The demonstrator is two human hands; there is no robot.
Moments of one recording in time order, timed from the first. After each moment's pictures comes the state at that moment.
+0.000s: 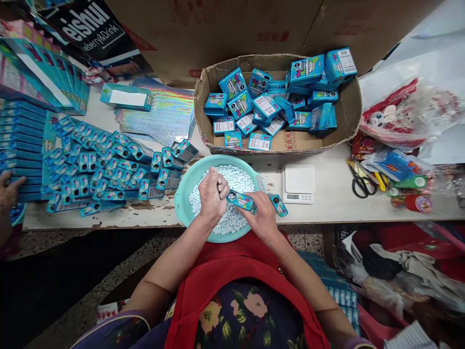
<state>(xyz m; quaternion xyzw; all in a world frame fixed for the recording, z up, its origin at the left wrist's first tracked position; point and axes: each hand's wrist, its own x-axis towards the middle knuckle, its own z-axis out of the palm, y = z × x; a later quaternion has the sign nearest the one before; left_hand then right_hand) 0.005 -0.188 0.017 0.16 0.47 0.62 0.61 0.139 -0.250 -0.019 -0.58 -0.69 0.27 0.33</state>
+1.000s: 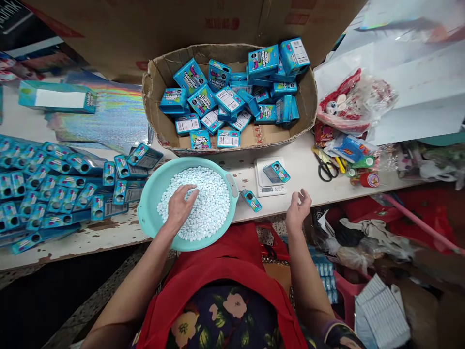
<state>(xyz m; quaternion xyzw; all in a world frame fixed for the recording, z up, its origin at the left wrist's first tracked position) -0.047 -0.204 -0.077 0.65 0.65 0.20 0.33 0.317 -0.294 -0.101 -0.85 -0.27 0.13 0.44</state>
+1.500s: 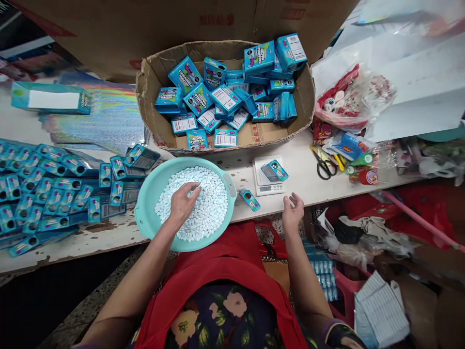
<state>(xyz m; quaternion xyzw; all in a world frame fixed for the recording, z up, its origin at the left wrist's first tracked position) -0.030 -0.195 -0.073 0.63 0.65 0.19 0.37 0.315 -0.314 -0.121 -0.85 -0.23 0.19 0.44</state>
